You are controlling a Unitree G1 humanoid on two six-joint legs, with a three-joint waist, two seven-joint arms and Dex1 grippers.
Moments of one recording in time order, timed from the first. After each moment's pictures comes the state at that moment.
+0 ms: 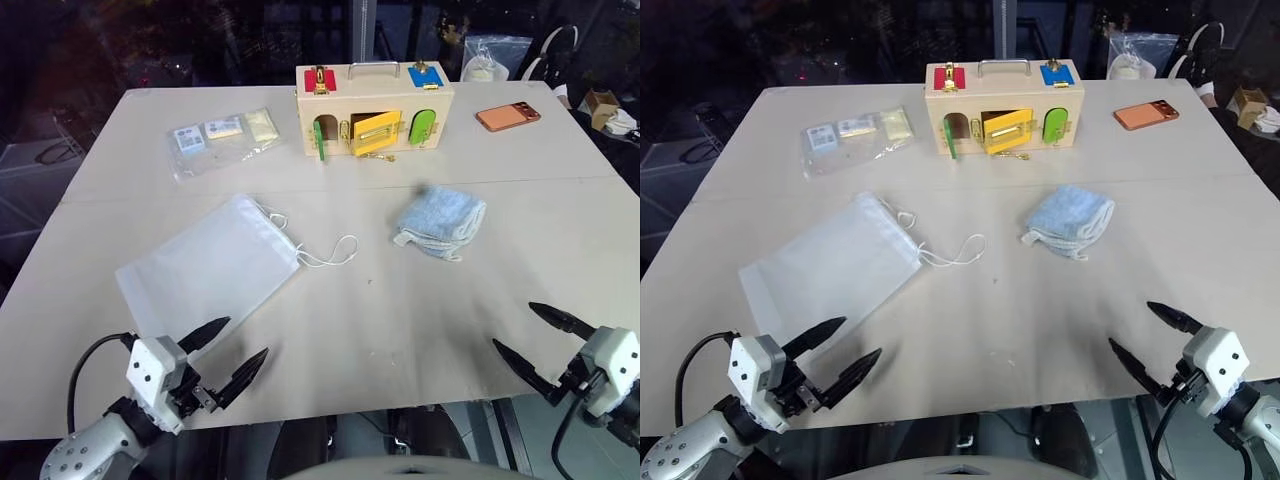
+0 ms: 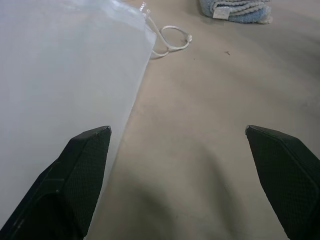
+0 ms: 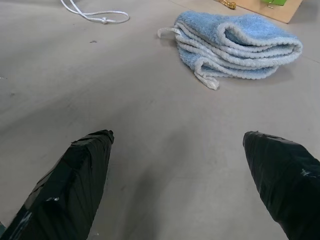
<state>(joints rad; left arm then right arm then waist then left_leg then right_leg) 0.65 0.47 0.36 -0.52 -0.49 0.08 -0.84 0.59 -0.53 -0.38 -0.46 0.39 -0.05 0.86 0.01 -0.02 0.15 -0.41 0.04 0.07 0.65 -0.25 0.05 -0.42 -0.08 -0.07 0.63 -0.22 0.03</state>
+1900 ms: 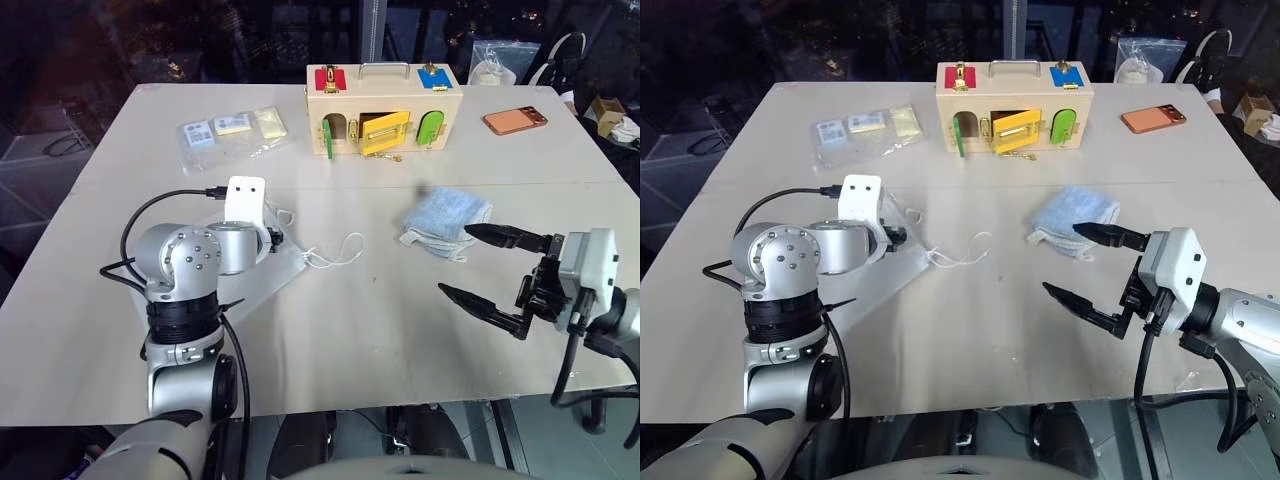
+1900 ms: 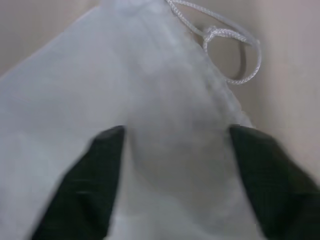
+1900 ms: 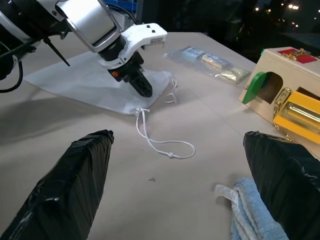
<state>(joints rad) -0.68 0.37 0.19 -0.20 -0.77 1.61 0.60 0.08 -0.78 -0.28 -0.74 0.69 0.39 0.80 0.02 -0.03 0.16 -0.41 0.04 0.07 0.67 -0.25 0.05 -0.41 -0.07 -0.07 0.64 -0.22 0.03</state>
